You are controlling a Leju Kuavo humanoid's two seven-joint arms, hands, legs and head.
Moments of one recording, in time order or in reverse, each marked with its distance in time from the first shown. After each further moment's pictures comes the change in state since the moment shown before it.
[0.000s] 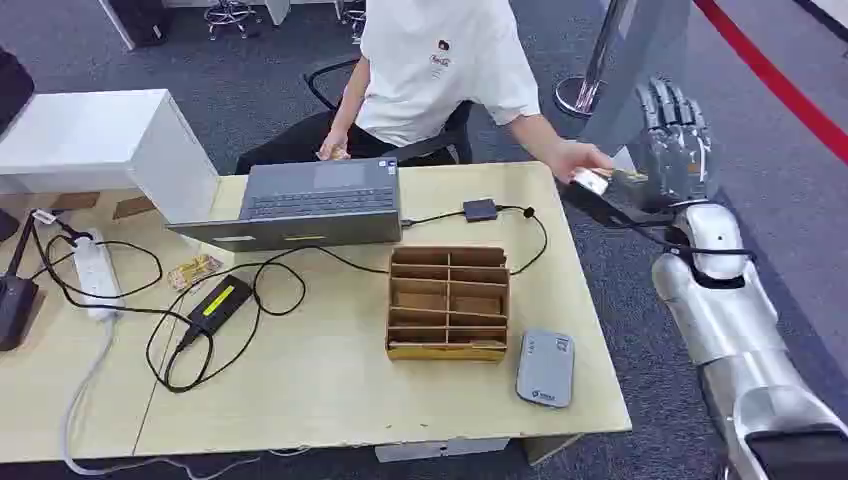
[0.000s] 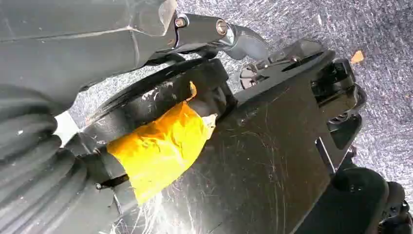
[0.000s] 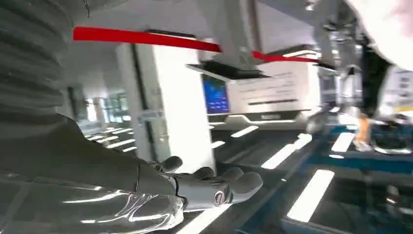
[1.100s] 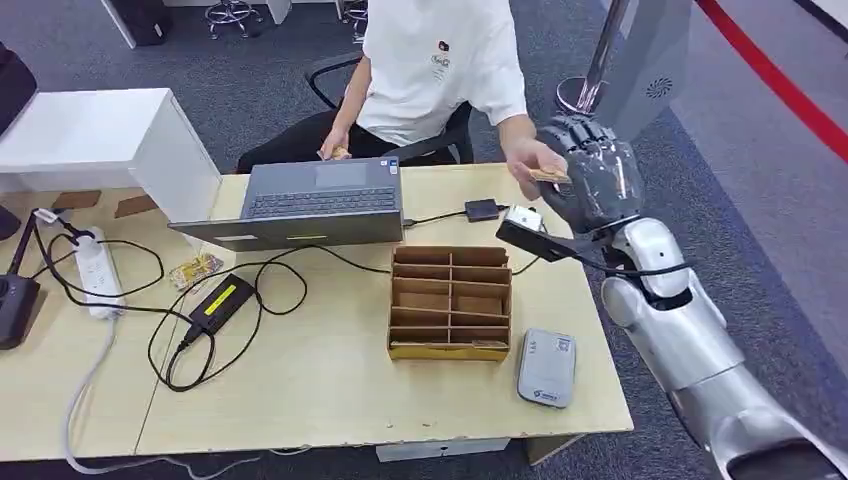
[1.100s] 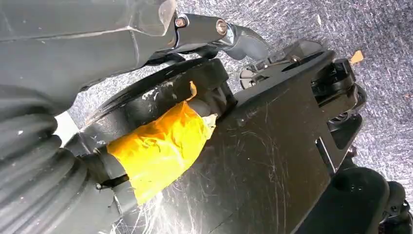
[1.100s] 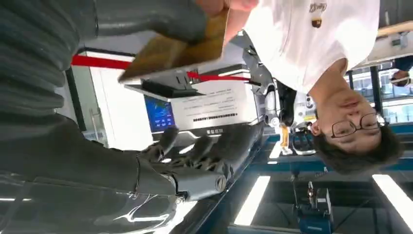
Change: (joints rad) left arm 0.000 0.000 0.000 0.000 -0.005 0.000 -0.003; right arm 0.057 0.022 0.174 -0.185 -0.115 0.047 0.000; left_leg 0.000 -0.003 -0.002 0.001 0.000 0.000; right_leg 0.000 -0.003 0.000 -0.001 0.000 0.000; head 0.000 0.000
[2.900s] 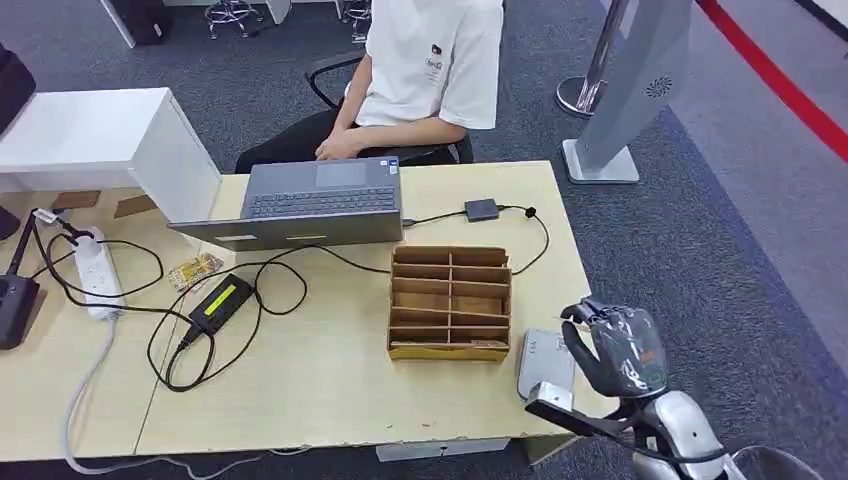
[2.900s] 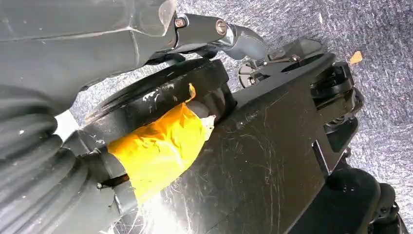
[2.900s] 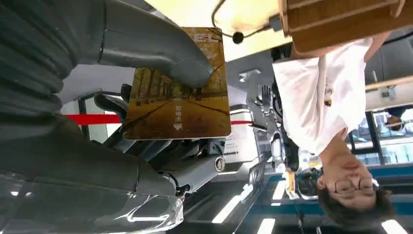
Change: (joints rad) left arm 0.002 0.002 0.000 0.000 0.051 -0.003 0.002; right arm 0.692 -0.042 -0.175 -0.334 0.039 -0.145 -0.113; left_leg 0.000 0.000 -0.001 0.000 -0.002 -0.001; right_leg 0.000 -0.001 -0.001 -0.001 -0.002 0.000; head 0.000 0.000
